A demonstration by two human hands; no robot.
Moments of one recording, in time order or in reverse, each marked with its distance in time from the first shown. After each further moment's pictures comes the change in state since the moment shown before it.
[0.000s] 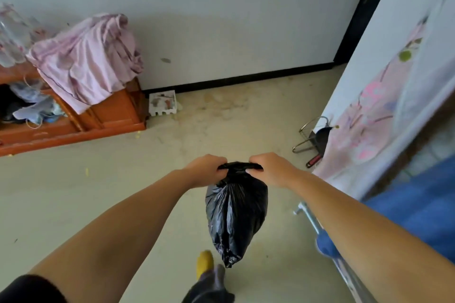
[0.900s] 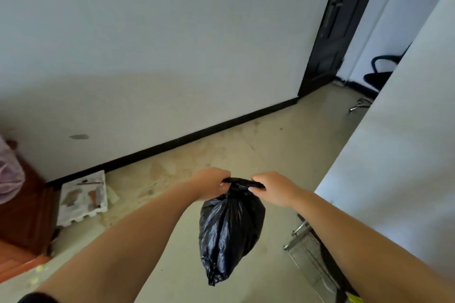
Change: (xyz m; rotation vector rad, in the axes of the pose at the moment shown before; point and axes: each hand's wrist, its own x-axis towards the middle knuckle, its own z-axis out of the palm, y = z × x) left_hand 0.674 -0.060 -0.266 0.157 -0.064 0.270; right_hand 0.495 0.355 -0.284 -0.030 0.124 0.189
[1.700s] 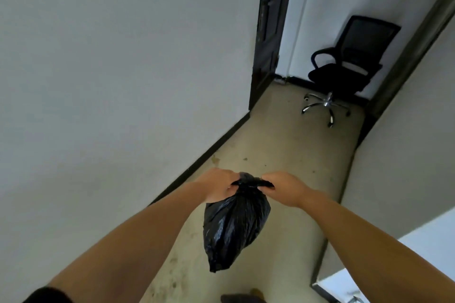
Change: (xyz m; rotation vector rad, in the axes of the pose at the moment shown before) left_hand 0.554 -0.108 -0.223 0.293 -0.085 0.518; right_hand 0.402 0.296 -0.190 0.041 0.141 0.394
